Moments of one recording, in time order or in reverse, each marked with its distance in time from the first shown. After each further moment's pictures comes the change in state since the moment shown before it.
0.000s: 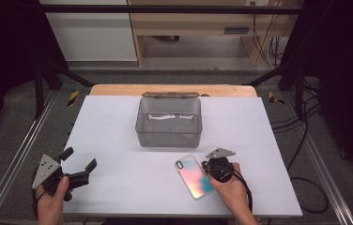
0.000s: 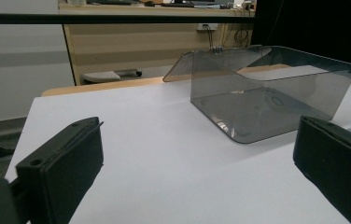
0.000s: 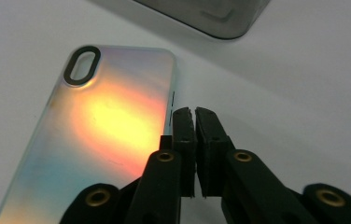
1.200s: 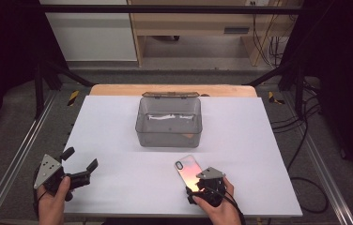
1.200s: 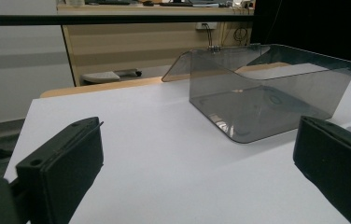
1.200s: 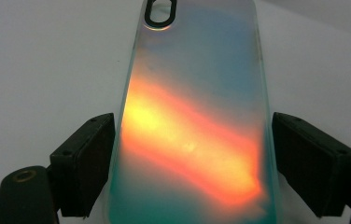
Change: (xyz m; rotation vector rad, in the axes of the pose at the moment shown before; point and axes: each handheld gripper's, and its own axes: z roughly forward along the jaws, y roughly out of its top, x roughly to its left) left arm -0.003 0.001 0.002 0.005 -0.003 0.013; right arm 0.057 -0.029 -0.011 0.039 -0.019 0.016
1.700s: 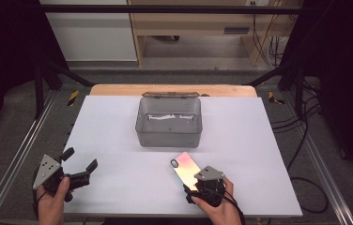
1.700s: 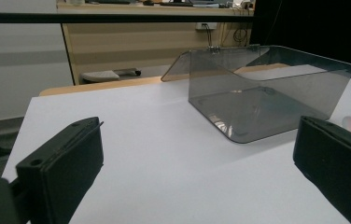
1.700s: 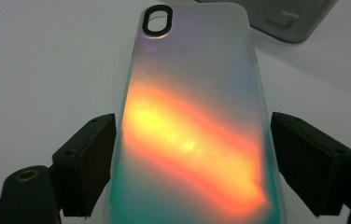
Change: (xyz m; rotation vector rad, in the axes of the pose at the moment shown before) left arm -0.001 0.001 -0.003 -0.005 -0.001 -0.016; right arm 0.007 0.011 -0.014 -0.100 0.006 -0.085
